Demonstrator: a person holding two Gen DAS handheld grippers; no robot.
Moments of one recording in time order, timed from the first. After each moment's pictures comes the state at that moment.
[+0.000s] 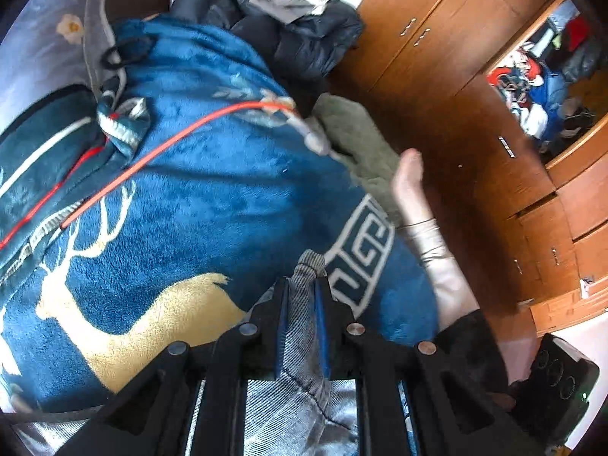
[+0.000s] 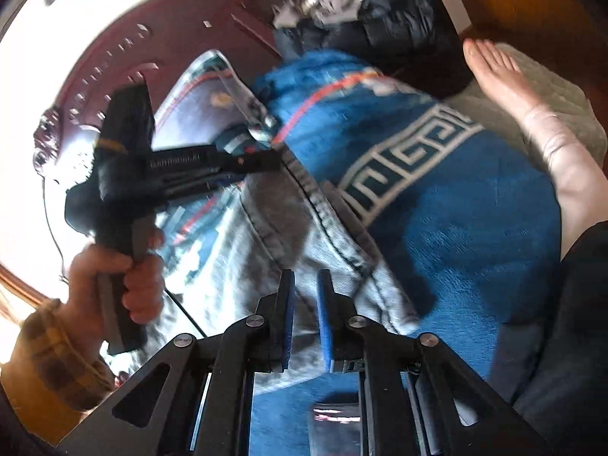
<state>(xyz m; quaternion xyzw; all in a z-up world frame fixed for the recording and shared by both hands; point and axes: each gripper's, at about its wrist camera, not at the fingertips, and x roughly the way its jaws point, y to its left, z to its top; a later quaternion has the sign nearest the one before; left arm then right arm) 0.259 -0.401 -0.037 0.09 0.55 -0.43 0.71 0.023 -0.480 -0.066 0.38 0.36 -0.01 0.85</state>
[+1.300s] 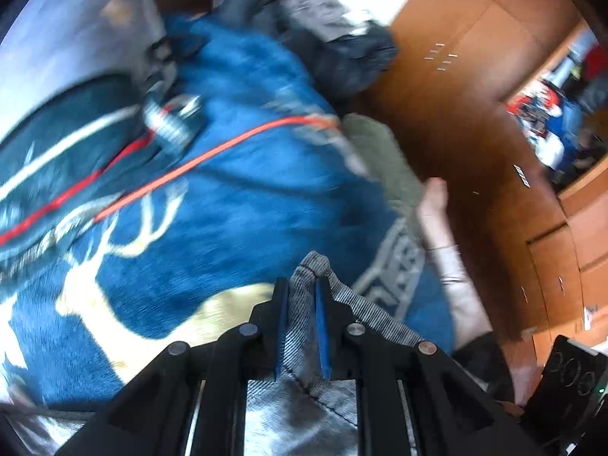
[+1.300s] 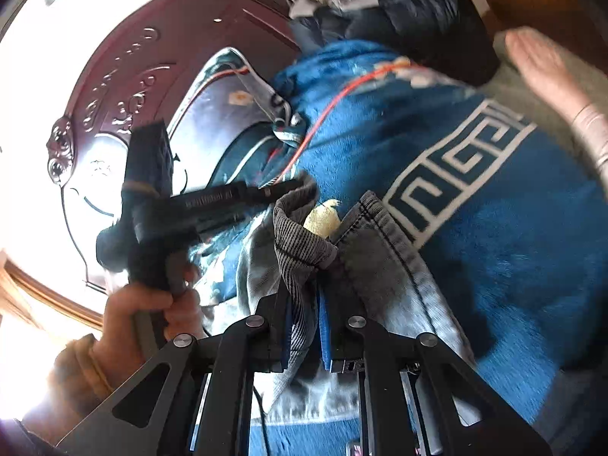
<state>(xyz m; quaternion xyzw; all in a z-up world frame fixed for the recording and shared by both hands) 0.273 -0.379 -0.031 0.06 0.53 -0.42 0.74 0.052 -0.474 -0.062 0.40 0.34 0.03 0.85</state>
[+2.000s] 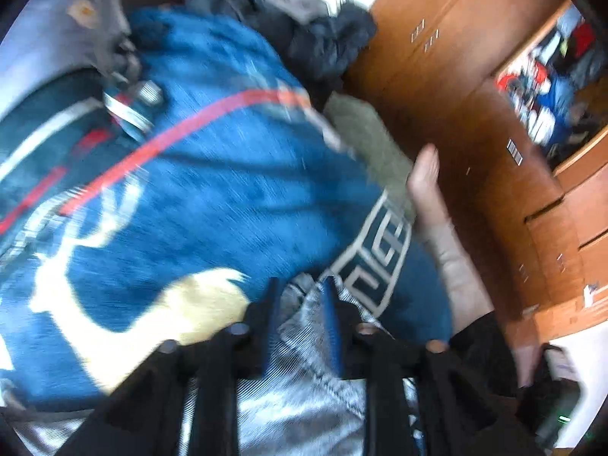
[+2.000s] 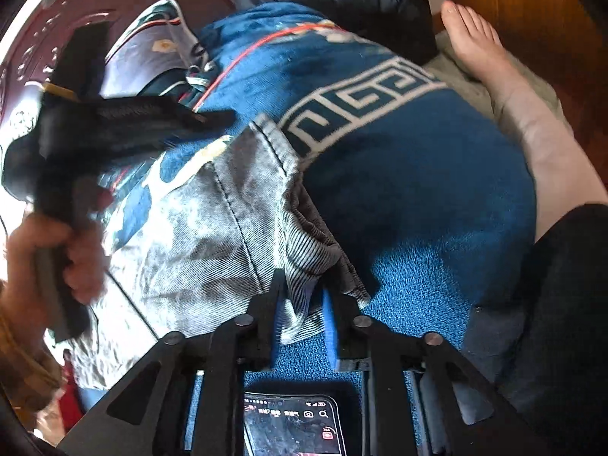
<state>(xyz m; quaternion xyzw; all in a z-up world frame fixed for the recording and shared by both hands) 0.267 -0.379 -0.035 0.06 0.53 -0.43 0.73 0.025 -0.465 -0.100 0.29 0.46 -0.09 0.84</state>
